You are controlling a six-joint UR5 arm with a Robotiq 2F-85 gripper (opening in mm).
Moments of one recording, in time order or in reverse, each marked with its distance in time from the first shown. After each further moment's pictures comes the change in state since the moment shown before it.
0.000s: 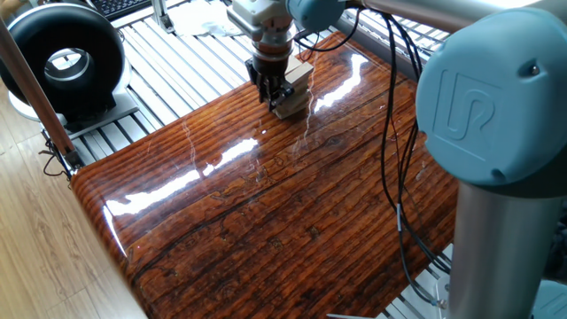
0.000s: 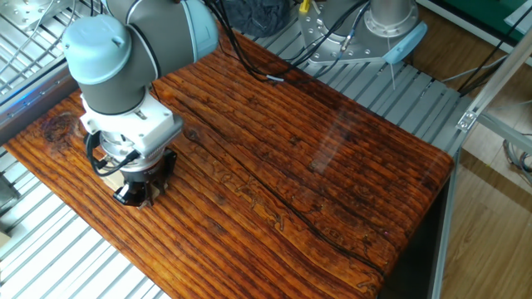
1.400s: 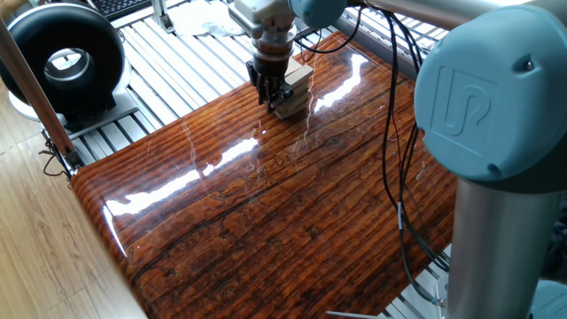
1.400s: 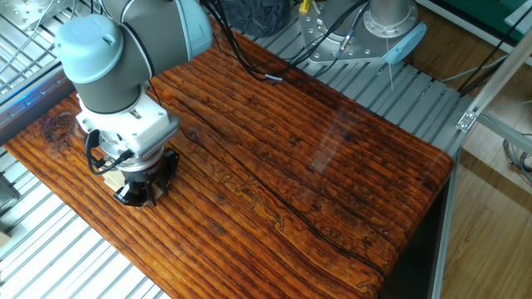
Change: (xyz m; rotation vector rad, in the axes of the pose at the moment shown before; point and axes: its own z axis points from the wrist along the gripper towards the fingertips) arm -0.005 0.003 0.002 -0.013 -0.042 0.039
